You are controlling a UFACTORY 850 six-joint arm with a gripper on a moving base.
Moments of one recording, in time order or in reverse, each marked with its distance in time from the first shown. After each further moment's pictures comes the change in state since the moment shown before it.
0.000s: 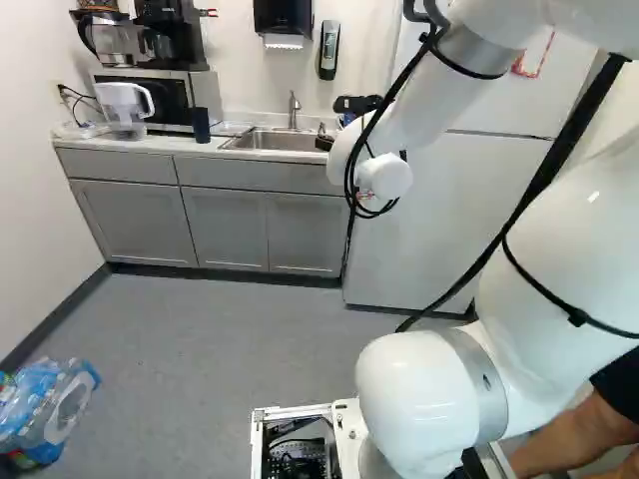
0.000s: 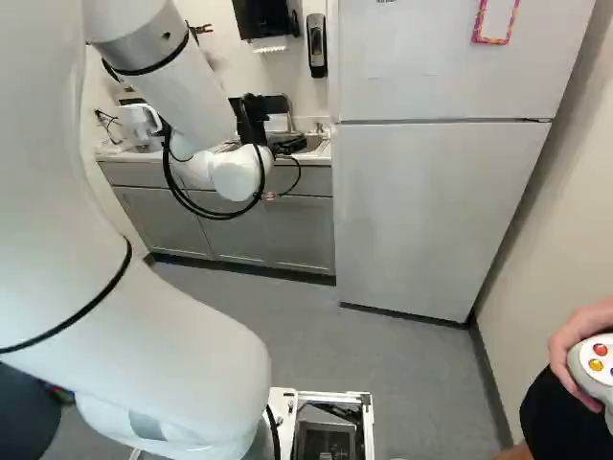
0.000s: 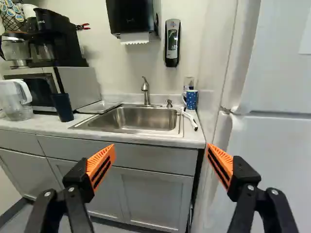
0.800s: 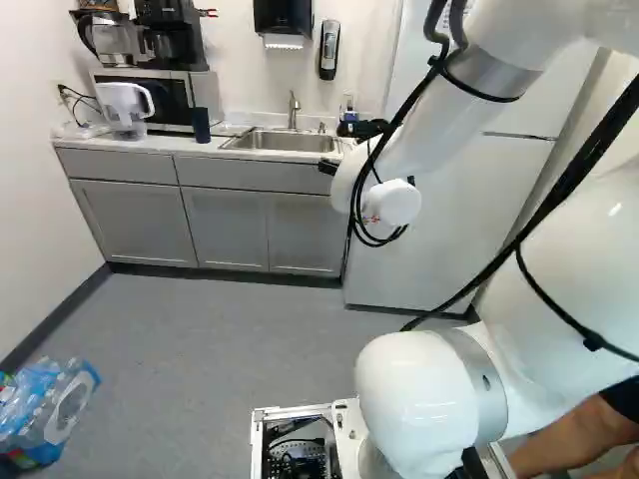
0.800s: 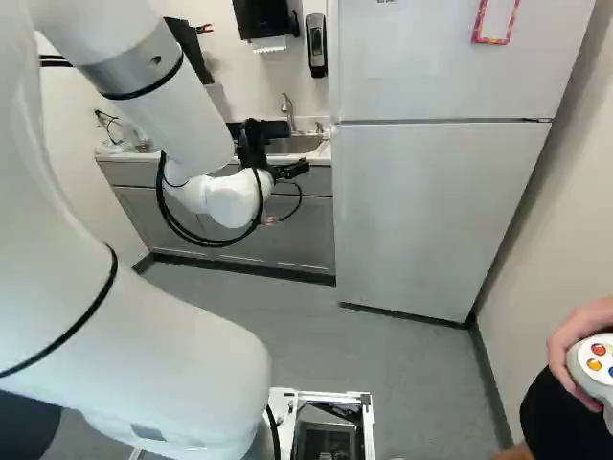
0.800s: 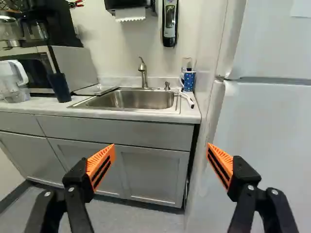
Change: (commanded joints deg) arm -0.6 3.5 8.4 0.0 0.0 0.0
